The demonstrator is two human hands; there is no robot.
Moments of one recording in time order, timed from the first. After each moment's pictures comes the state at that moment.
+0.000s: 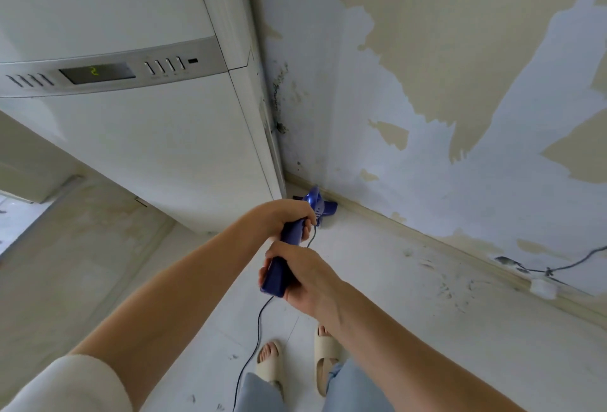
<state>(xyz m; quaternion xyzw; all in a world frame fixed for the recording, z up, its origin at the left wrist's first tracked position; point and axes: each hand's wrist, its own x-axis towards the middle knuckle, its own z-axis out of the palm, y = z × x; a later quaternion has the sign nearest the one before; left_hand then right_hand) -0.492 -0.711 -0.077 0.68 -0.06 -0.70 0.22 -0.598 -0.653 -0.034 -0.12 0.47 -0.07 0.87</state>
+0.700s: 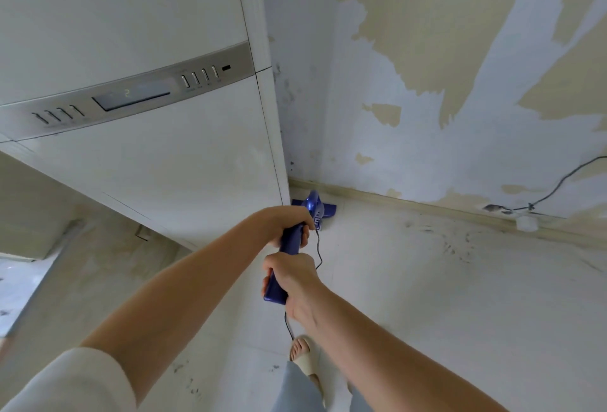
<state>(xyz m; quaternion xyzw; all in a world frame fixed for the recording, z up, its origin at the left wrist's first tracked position) -0.393 -0.640 -0.082 0.65 -0.11 -0.74 0.14 -0.467 -0.554 -0.040 -0.17 0.63 -0.13 0.75</state>
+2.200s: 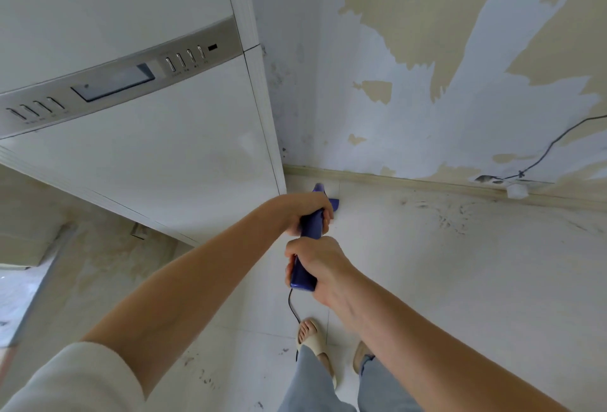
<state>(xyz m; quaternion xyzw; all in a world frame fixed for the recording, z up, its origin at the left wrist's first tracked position) -0.413 -0.632 -0.075 0.61 -0.14 -0.77 0.11 -0.487 -0.550 -0.034 -0.17 0.64 -0.16 0.73</state>
